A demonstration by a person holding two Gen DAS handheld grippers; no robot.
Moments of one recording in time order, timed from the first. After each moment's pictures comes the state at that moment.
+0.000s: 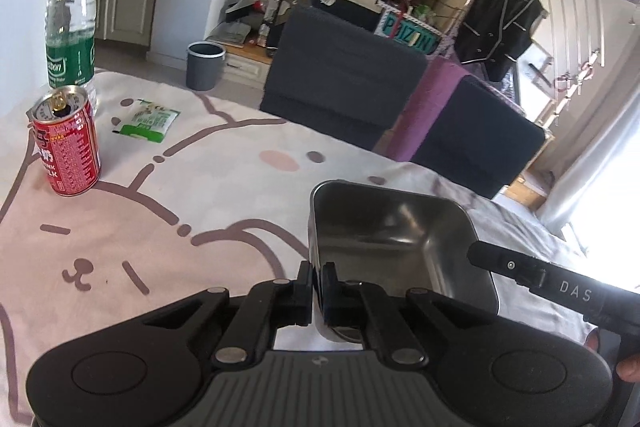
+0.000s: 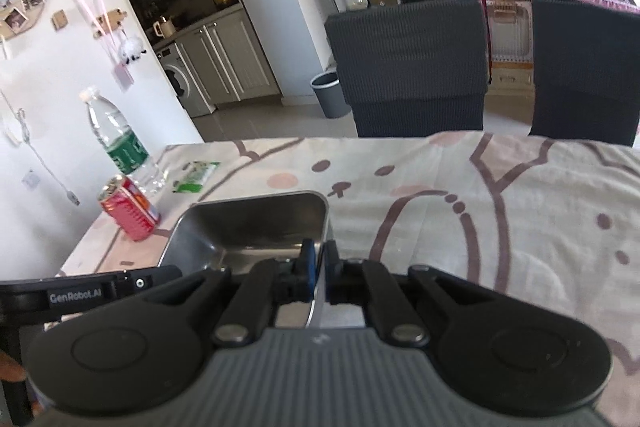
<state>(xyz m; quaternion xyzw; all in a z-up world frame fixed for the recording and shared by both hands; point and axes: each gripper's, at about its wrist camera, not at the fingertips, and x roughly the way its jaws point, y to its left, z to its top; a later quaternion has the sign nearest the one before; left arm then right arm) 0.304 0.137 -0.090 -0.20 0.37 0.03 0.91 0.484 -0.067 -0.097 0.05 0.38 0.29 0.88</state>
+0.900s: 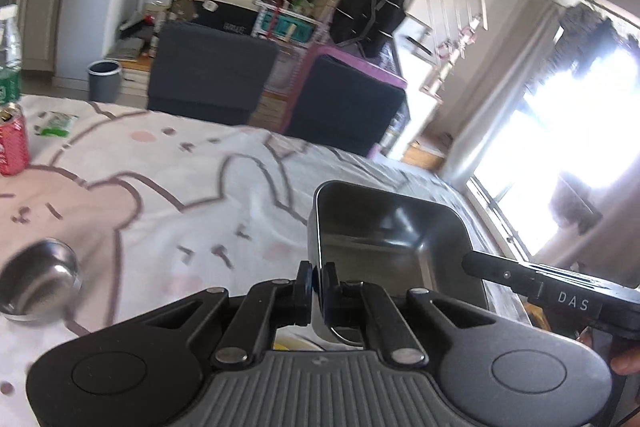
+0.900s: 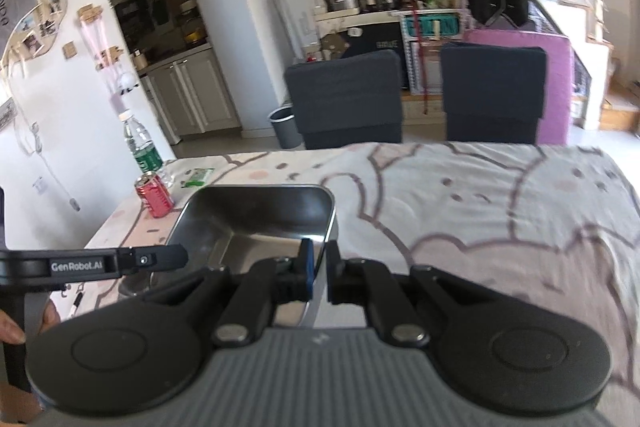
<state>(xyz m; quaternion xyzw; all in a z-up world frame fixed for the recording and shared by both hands) 0.163 0.016 -0.024 -0.17 0.35 -0.13 0.91 0.293 -0.206 -0.015 0.05 0.34 0.21 0.92</state>
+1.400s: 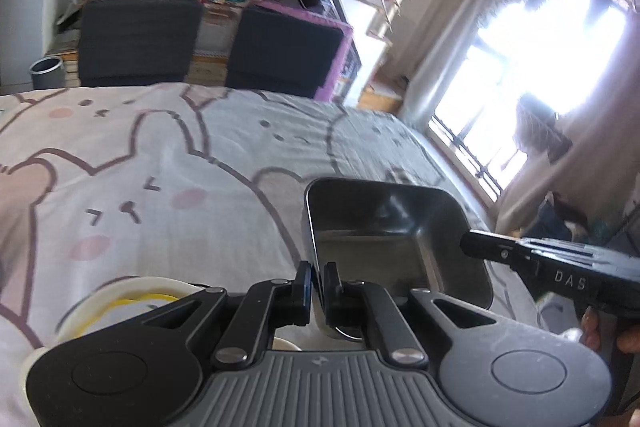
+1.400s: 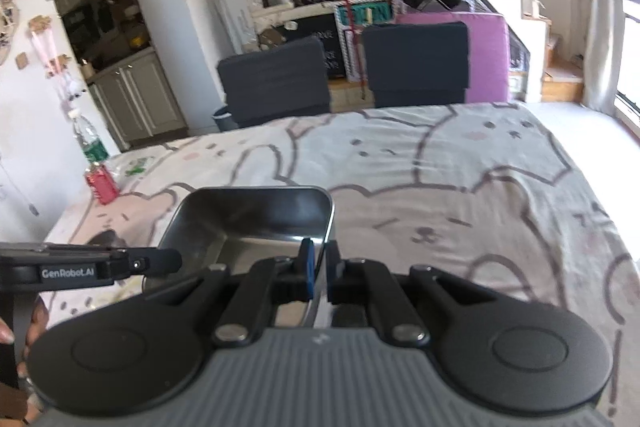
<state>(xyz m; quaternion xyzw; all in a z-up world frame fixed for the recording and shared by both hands) 0.159 -0.072 -0.053 -0.11 0.39 -0.21 0.89 0.249 -0.274 -0.042 0.06 0.36 0.13 0.92</state>
